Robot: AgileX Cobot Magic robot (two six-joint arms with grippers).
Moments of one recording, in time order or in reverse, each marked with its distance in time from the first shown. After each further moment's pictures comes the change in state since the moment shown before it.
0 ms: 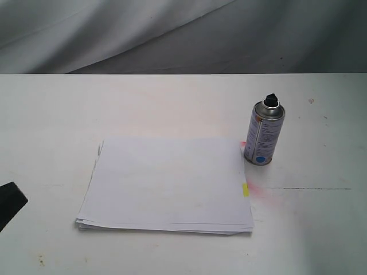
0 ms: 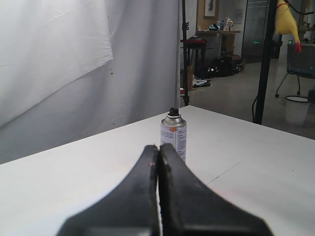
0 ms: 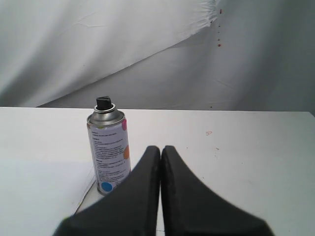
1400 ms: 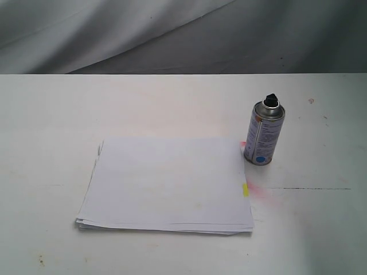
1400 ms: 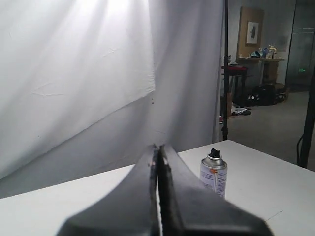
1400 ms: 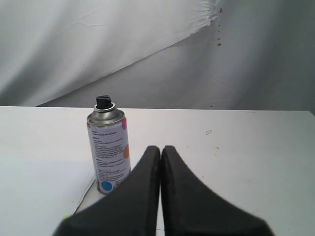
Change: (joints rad) left arm -0.230 -0.050 -0.129 -0.002 -0.398 -0.101; right arm 0.000 0.000 0.000 0.000 0.004 0.000
